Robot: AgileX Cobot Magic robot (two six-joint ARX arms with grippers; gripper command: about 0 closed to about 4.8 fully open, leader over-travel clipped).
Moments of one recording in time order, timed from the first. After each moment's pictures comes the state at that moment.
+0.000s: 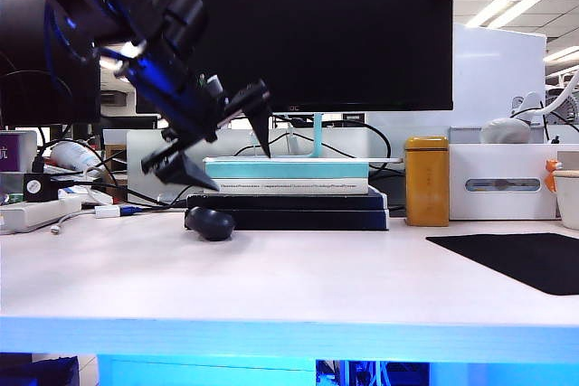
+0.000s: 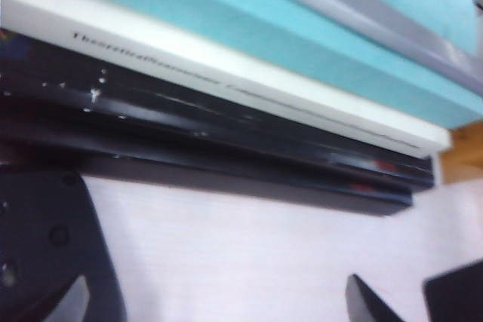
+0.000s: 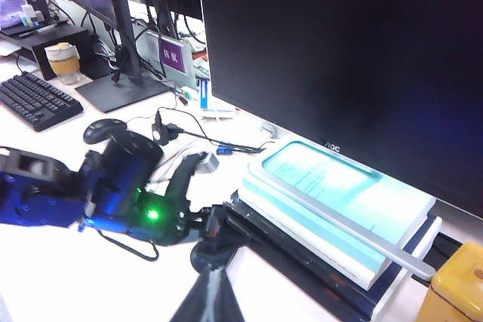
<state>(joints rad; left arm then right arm) -0.43 1.96 1.36 -0.02 0.10 -0.64 0.21 1.01 1.26 -0.38 -0.52 -0.03</state>
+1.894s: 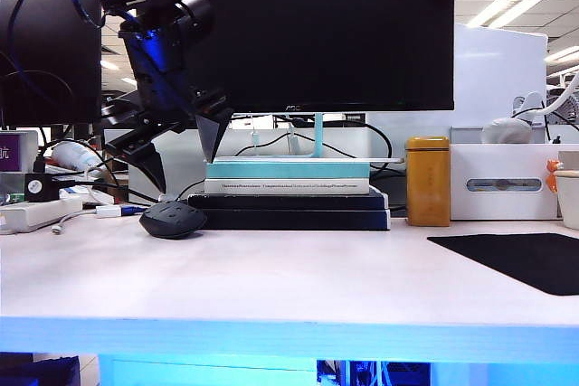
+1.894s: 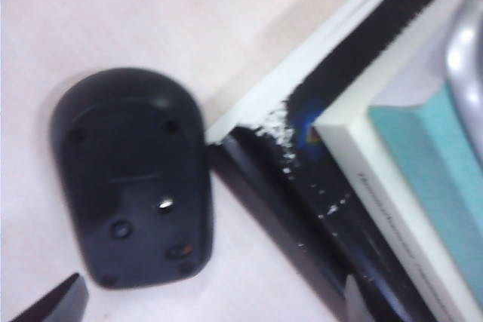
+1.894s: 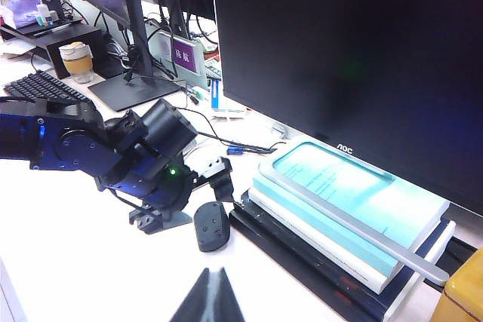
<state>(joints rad) -0.39 2.04 1.68 -0.57 -0.19 -1.21 0.21 1.01 1.26 -0.38 -0.55 -0.03</state>
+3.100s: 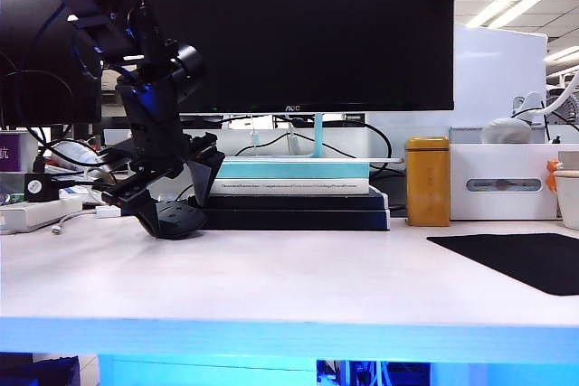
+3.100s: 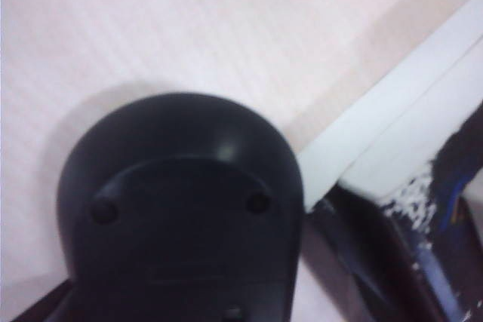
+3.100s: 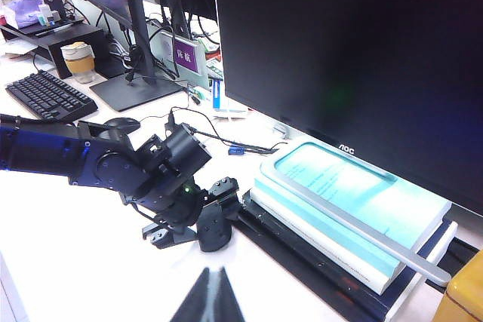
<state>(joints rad) -0.34 2.16 1.68 -0.51 -0.13 -1.23 0.21 1.01 1.26 -0.38 -0.55 -0.03</state>
